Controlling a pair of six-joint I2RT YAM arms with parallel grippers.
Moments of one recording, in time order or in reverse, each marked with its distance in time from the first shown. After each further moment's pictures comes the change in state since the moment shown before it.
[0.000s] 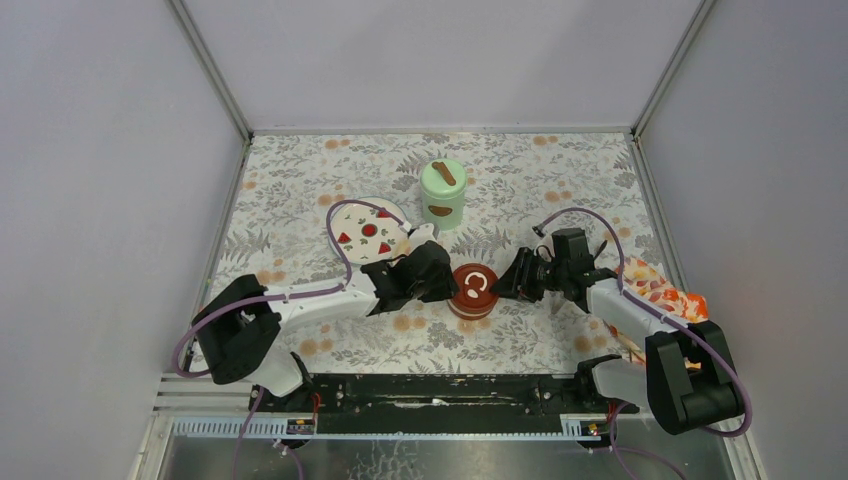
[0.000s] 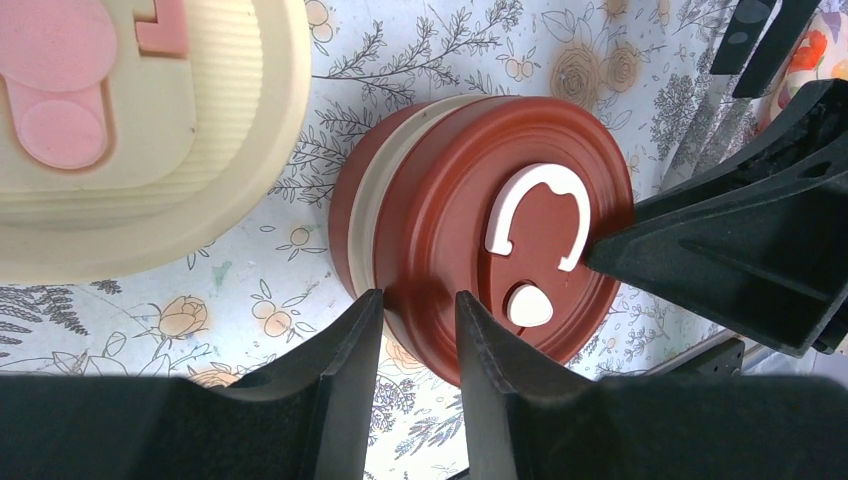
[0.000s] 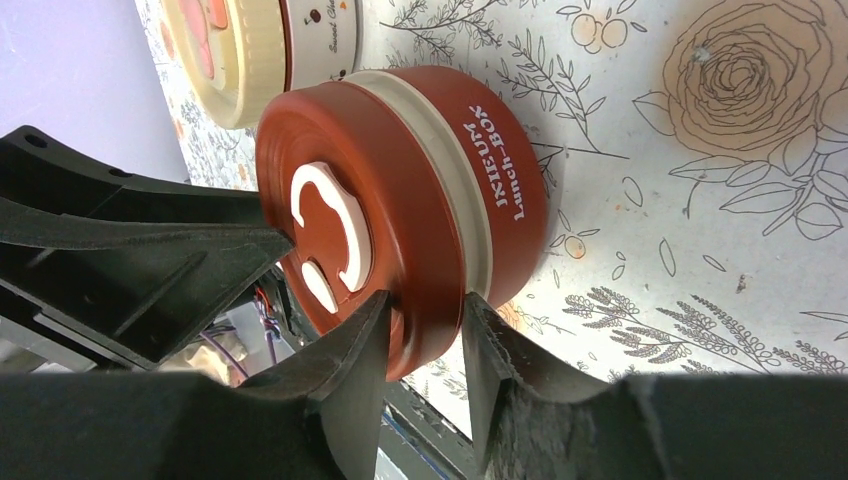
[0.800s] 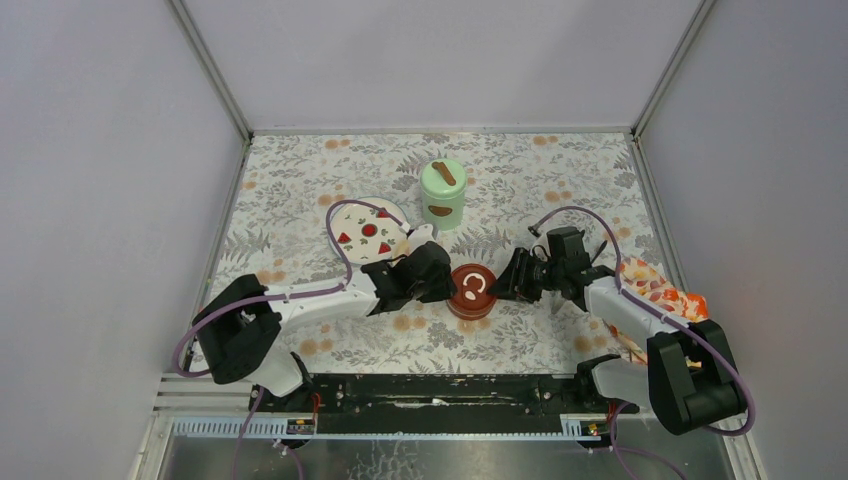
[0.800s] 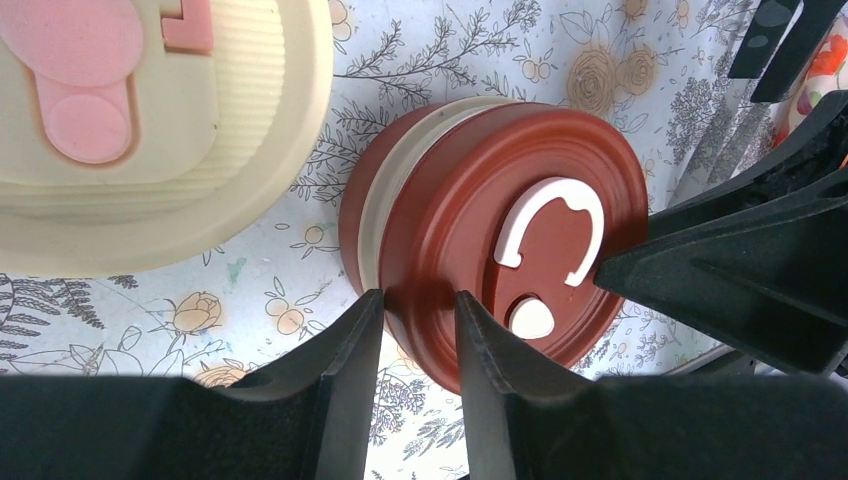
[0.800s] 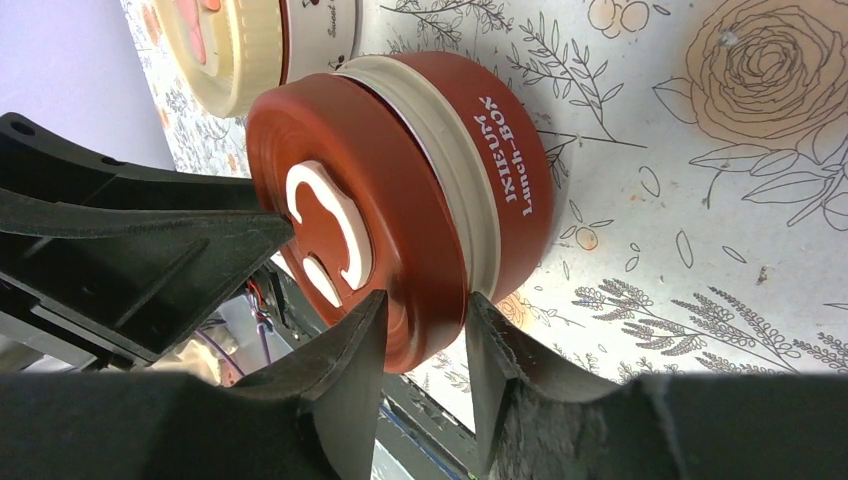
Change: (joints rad) left arm 0.000 0.002 0.002 -0.020 -0.015 -0.005; right arm 0.040 0.000 0.027 -0.045 0.028 0.000
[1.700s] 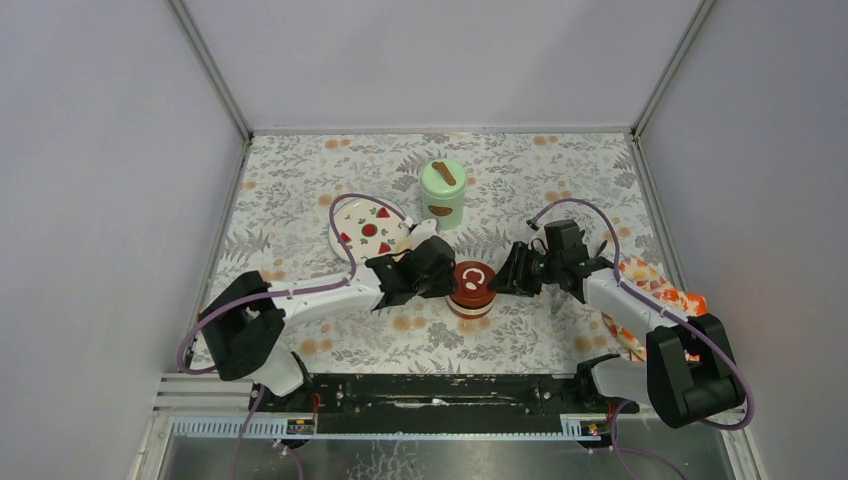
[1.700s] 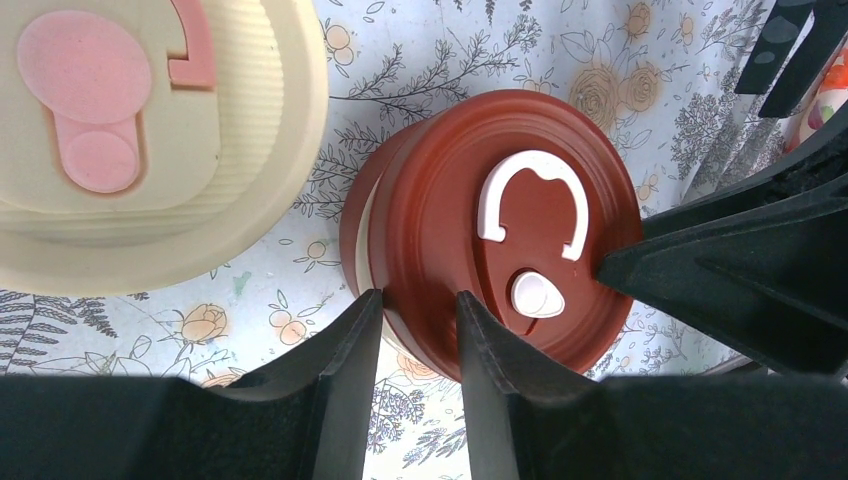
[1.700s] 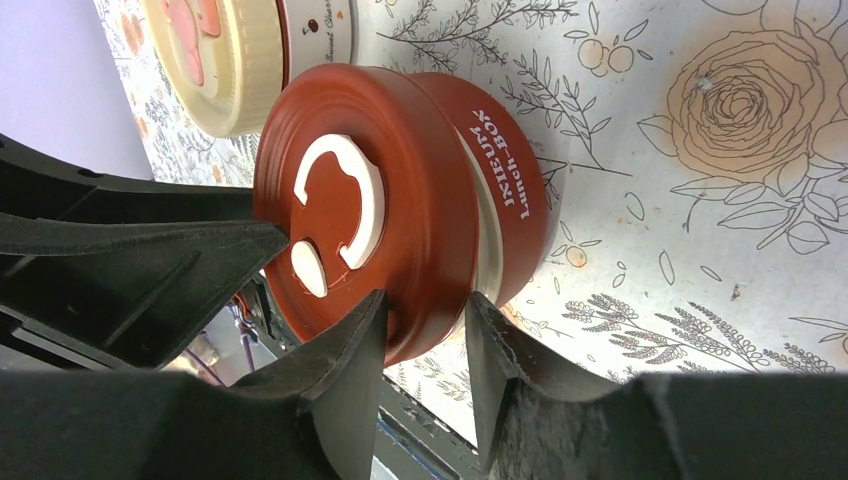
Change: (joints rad) left arm 0.007 0.030 0.065 -0.058 -0.021 0.018; right arm 0.007 0.033 0.071 -0.060 0.045 -0.041
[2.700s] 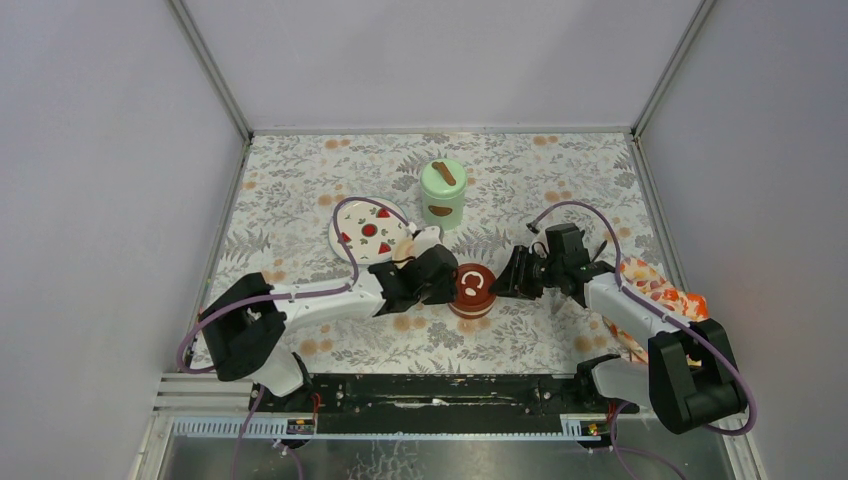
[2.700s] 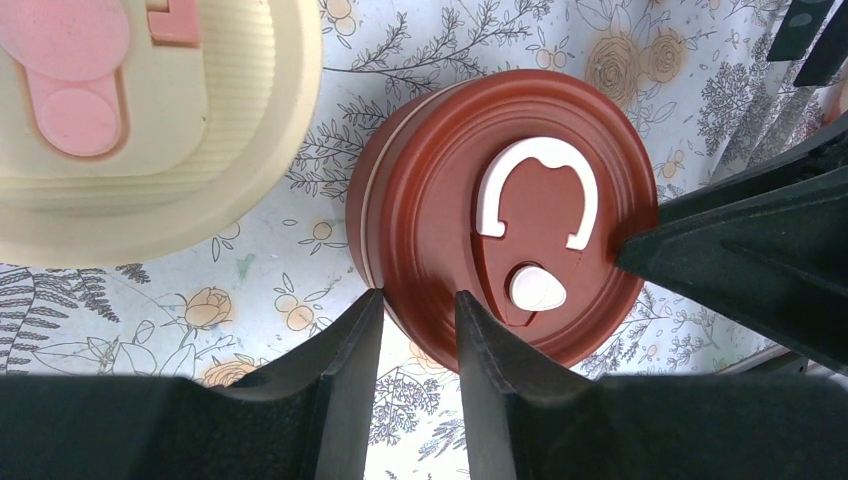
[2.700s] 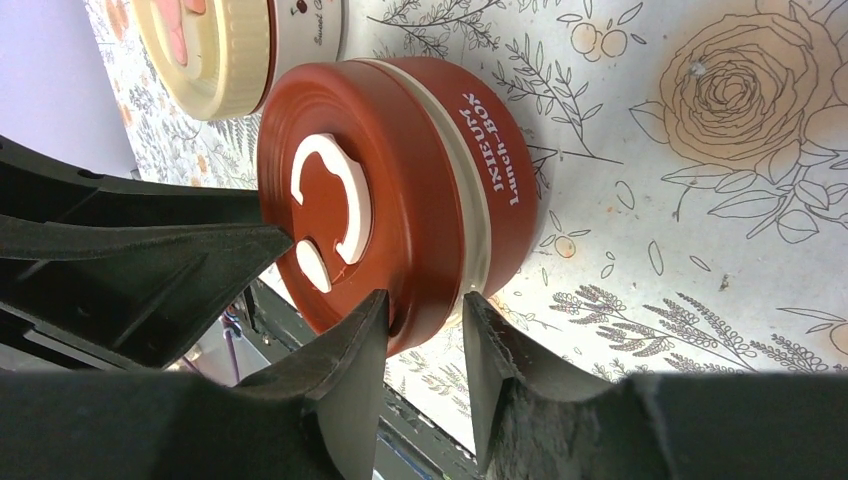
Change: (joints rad) left arm -0.041 -0.001 -0.022 0.000 -0.033 0.012; right arm 0.000 -0.026 -0.030 0.001 0.004 -0.034
